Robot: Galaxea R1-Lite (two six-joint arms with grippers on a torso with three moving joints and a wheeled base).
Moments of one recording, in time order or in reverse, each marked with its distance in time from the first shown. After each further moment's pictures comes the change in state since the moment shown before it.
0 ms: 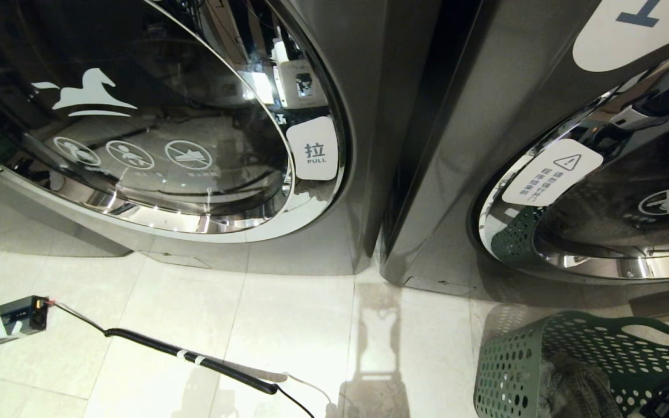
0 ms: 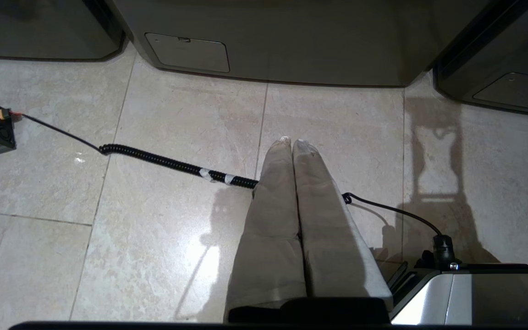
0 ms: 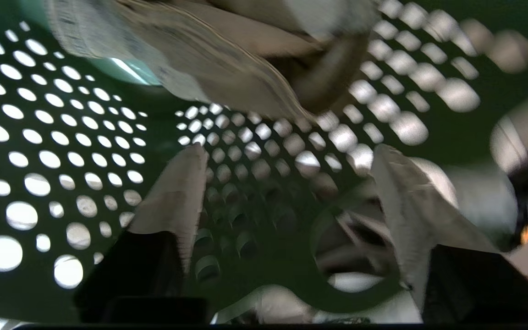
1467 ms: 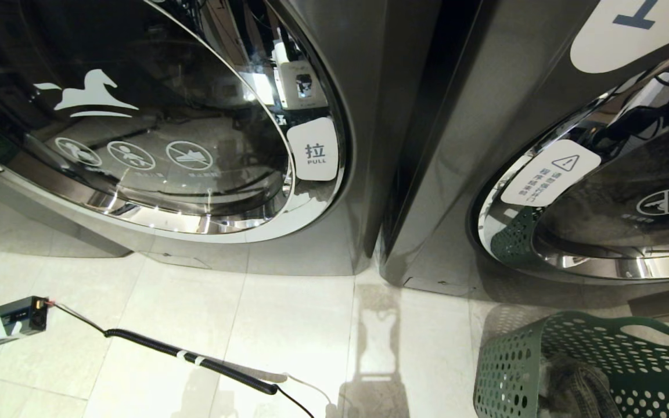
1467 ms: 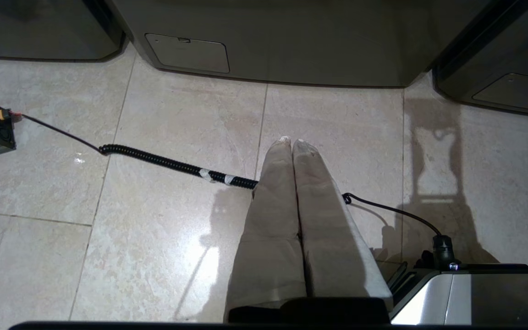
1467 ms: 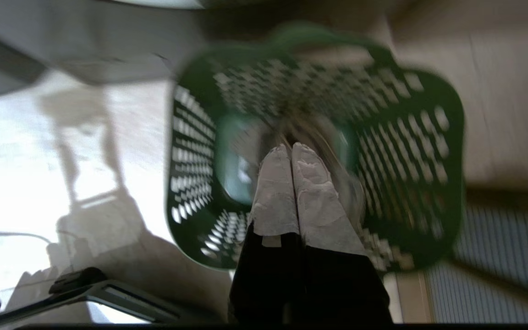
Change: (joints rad) left arm 0.000 0.000 0.000 0.000 0.000 0.000; right arm 0.489 -1.401 -0.068 0.643 -0.302 -0.343
